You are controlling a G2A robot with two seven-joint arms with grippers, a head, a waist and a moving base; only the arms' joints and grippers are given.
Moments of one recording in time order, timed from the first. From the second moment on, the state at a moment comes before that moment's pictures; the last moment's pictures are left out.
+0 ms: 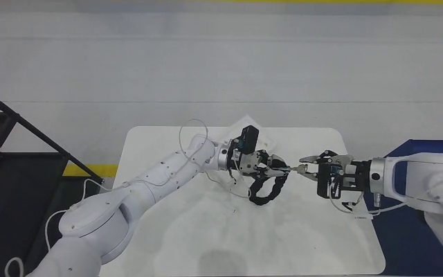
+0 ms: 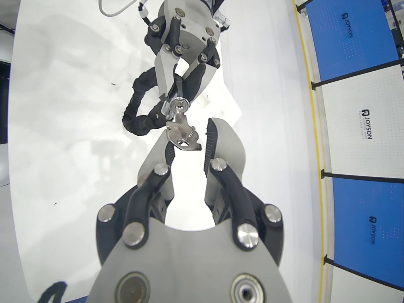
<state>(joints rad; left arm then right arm) 0.50 -1.29 -0.26 -0.93 1.18 -1.01 0.81 -1.19 -0.63 1.33 -2.00 -1.16 -1.00 0.27</state>
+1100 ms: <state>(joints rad) 0.46 -1.28 -0.19 -0.95 1.12 -1.01 0.81 -1.24 -0.64 1.32 -1.97 -0.85 -0.91 0.36</state>
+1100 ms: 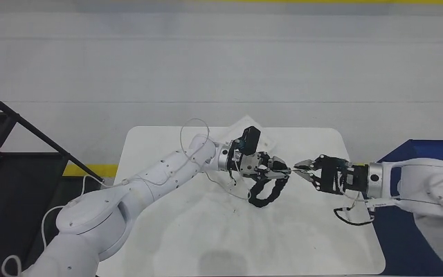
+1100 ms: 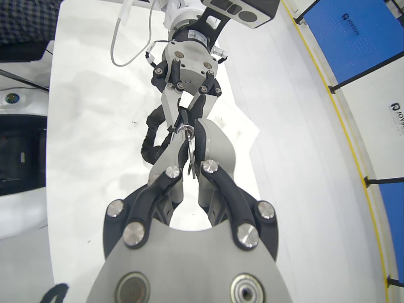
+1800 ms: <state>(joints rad) 0.46 -1.30 -0.21 -0.87 1.23 -0.98 0.74 -1.11 -0.63 1.25 -1.90 -0.16 -0.67 0.92</state>
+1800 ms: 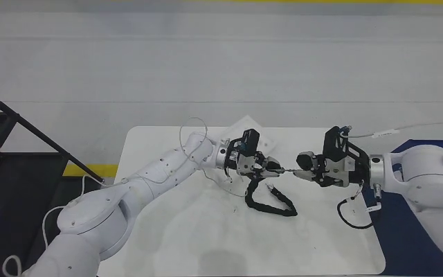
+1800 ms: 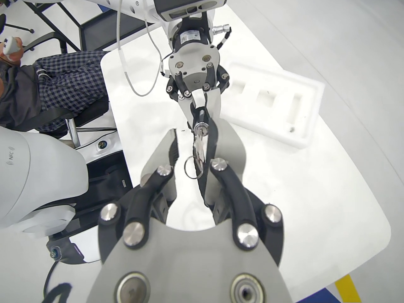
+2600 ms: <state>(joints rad) 0.54 -1.46 -0.20 -0.68 1.24 -0.93 0.24 -1.11 -0.63 1.30 -1.75 -0.10 -0.71 0.94</state>
